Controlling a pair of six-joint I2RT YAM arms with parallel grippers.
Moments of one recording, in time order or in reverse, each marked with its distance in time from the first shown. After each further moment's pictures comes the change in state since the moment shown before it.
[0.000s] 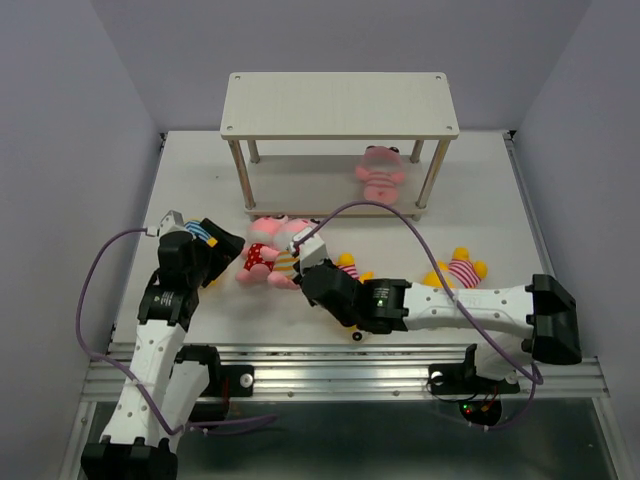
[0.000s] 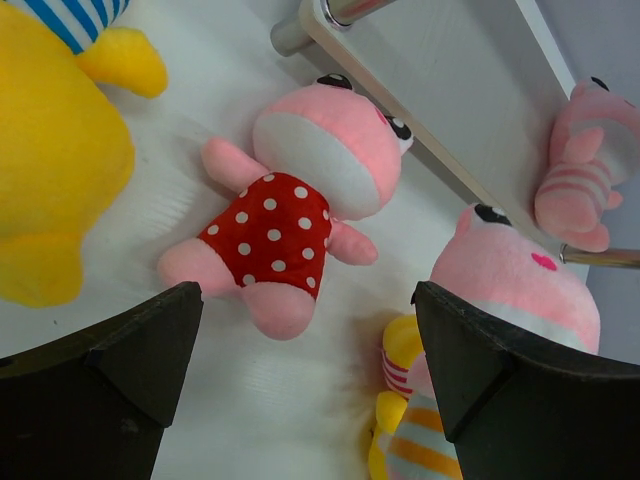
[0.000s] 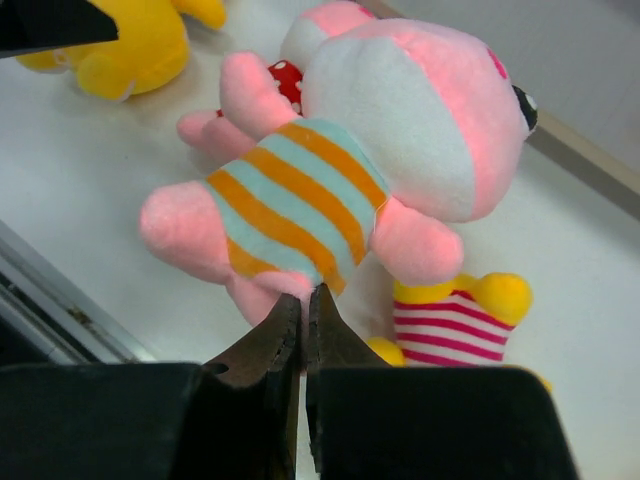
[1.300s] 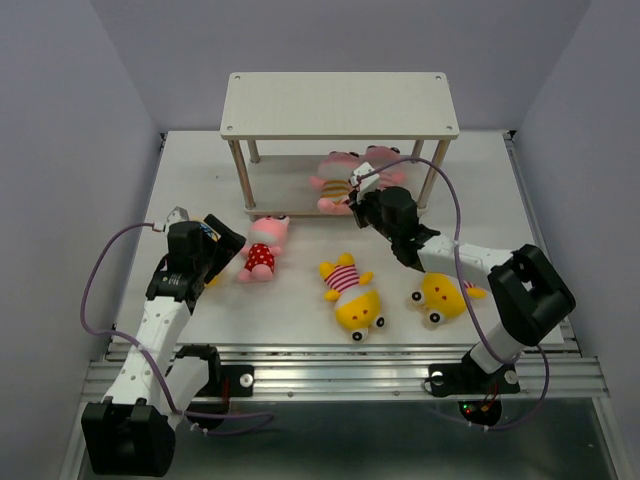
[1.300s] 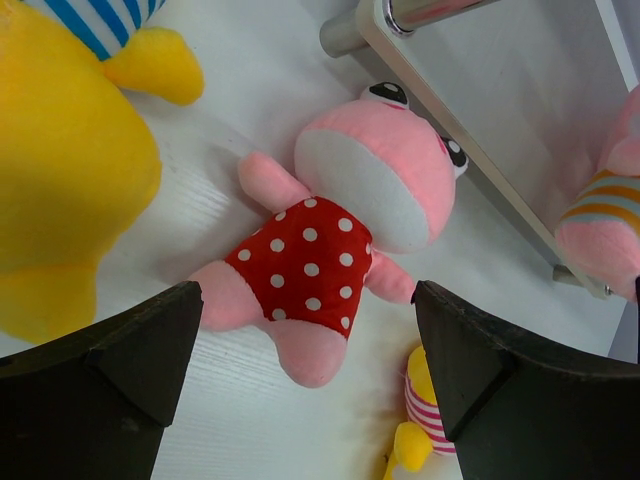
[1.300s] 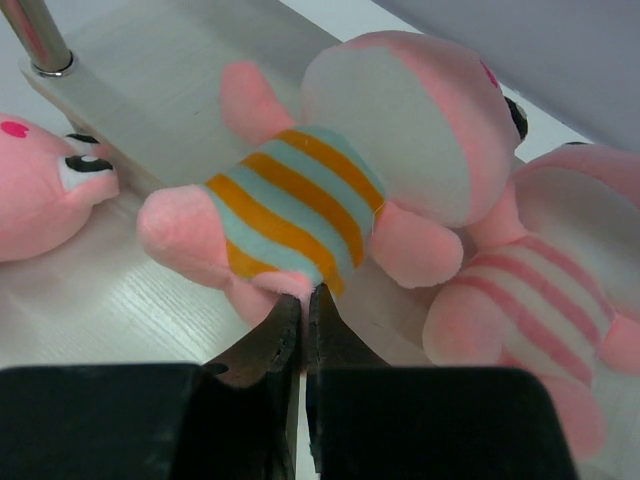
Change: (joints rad) left arm 0.000 0.181 0.000 0.074 -0.039 -0.013; right arm -0.723 0.112 -0.248 0.693 -0.657 -0.447
